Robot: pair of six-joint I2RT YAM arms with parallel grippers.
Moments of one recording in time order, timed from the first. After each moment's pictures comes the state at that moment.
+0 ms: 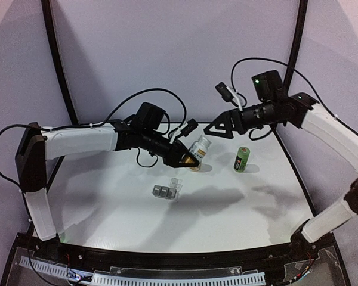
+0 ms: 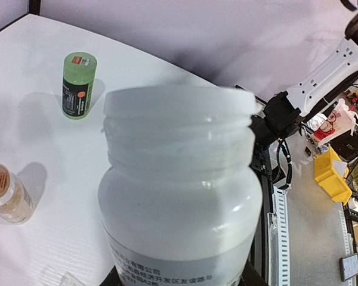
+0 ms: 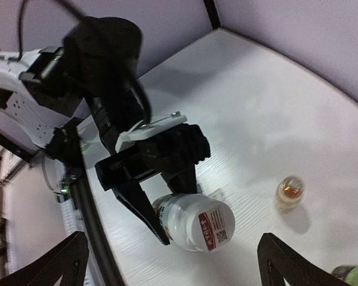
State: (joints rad) left arm -0.82 1.88 1.52 -0.27 0.73 0.00; right arm 0.58 1.43 1.49 -0.70 -0.62 0.05
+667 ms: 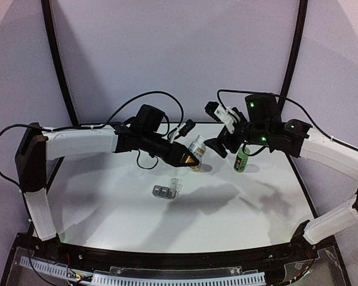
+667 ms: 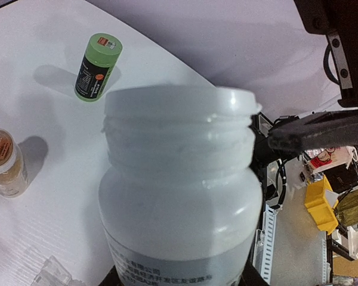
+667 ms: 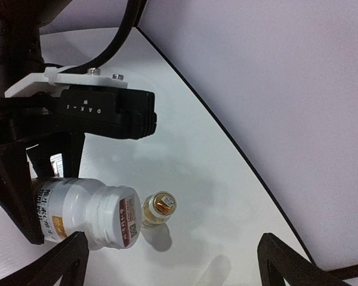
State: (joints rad) left arm -0.82 1.88 1.49 -0.22 0.69 -0.20; right arm 0.76 1.30 1.17 -0.31 0.05 -0.45
